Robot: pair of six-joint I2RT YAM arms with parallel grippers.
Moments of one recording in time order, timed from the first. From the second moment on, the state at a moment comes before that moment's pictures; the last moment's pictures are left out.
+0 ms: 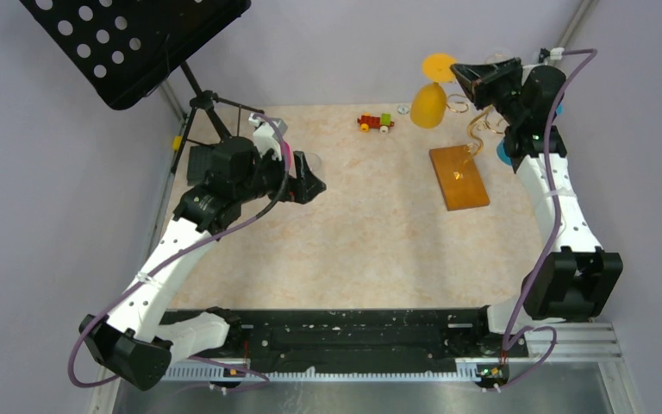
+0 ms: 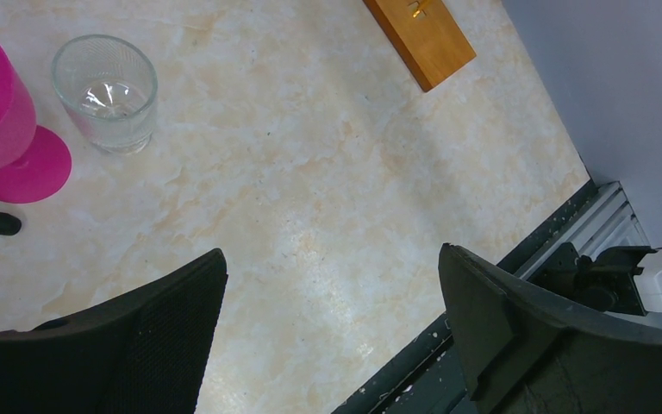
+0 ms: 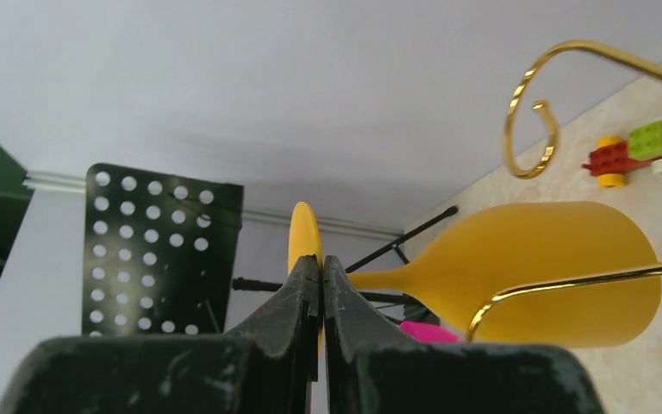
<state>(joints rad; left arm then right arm) -0.45 1.11 1.20 -0.51 0.31 -0.35 -0.01 1.46 1.45 0.01 -0.36 1.27</state>
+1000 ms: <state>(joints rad) -0.48 1.15 0.98 0.48 0.54 -1.29 0.17 1.00 1.08 0.43 -0.57 1.64</state>
